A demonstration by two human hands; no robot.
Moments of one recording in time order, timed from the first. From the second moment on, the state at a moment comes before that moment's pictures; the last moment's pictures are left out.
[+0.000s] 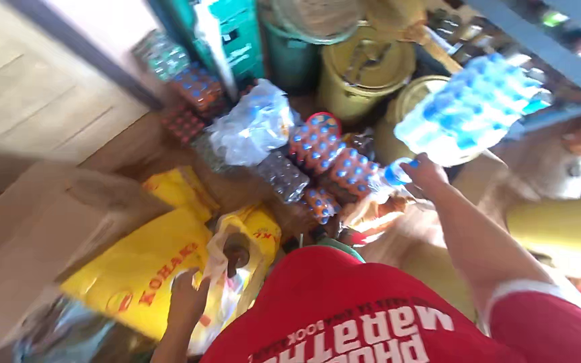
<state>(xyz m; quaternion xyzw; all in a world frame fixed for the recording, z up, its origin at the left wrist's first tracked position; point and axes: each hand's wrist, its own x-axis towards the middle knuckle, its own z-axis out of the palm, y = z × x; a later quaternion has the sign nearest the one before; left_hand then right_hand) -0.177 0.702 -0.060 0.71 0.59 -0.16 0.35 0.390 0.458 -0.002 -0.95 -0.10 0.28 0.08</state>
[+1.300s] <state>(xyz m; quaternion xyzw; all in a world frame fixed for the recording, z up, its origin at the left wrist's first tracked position) -0.132 0.728 -0.063 0.64 0.58 -0.31 0.39 0.394 0.434 -0.002 -0.93 -0.14 0.33 0.05</state>
